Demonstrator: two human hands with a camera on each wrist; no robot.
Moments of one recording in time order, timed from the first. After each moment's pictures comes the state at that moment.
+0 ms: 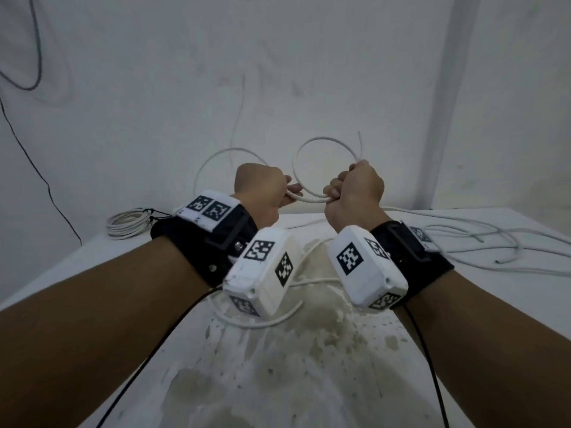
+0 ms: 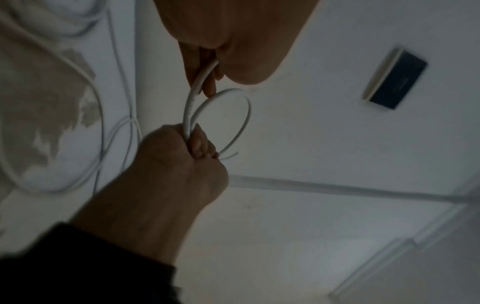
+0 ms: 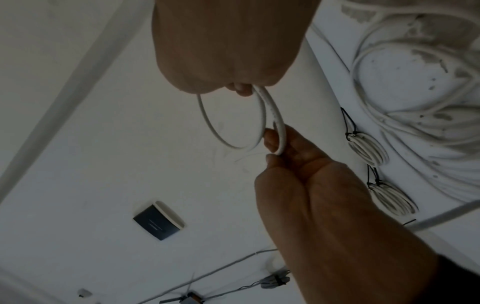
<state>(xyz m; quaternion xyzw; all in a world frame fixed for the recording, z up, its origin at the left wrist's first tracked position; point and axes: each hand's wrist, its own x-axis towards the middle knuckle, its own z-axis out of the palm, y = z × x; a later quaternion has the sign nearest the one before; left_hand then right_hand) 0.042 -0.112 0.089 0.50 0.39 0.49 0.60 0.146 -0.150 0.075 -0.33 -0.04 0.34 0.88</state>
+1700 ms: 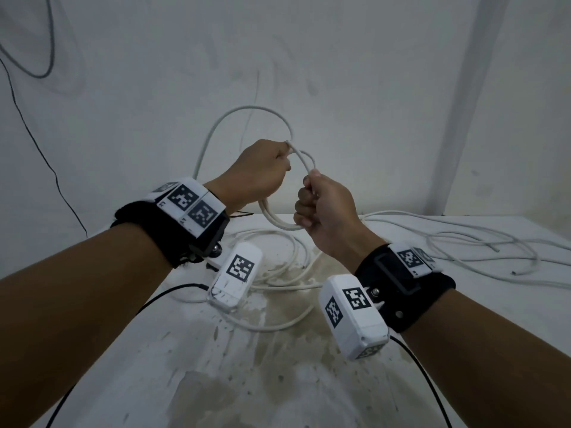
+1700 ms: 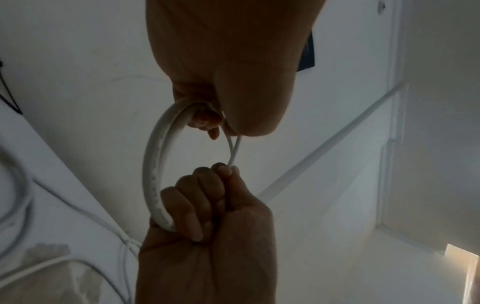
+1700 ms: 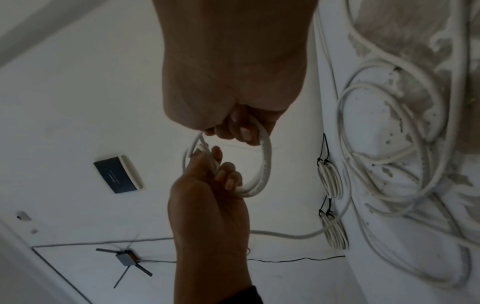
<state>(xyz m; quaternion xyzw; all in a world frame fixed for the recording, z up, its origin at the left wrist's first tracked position) 0.007 -0.062 0.099 0.84 0.32 0.35 0.26 0.112 -0.135 0.044 -0.41 -0.34 0.43 0.73</state>
